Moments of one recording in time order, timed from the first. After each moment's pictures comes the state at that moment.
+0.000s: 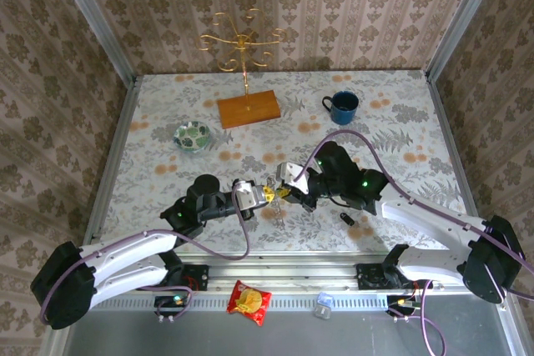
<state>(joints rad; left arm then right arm) -0.87 0.94 0.35 0.34 0.42 0.38 0.77 1.17 0.83 -0.32 -0.45 -0.46</state>
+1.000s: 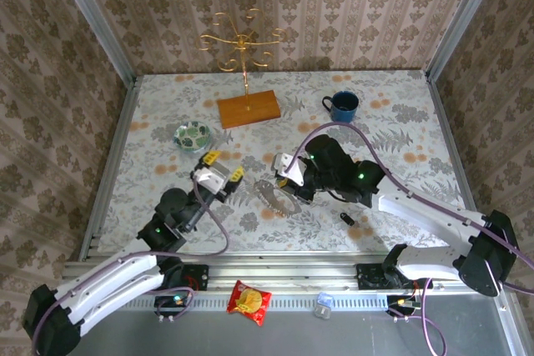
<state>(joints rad) -0.81 0.57 0.26 0.37 -0.24 0.26 0.80 1.23 0.97 -0.45 -0.27 -0.40</state>
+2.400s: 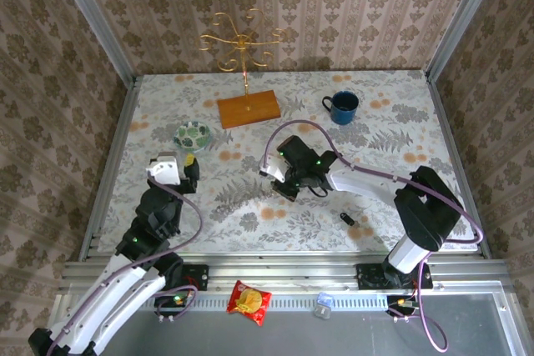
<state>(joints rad) -0.63 0.37 0.35 -0.05 -0.58 -0.04 0.77 1.64 1.05 -0.43 -0.18 -0.36</state>
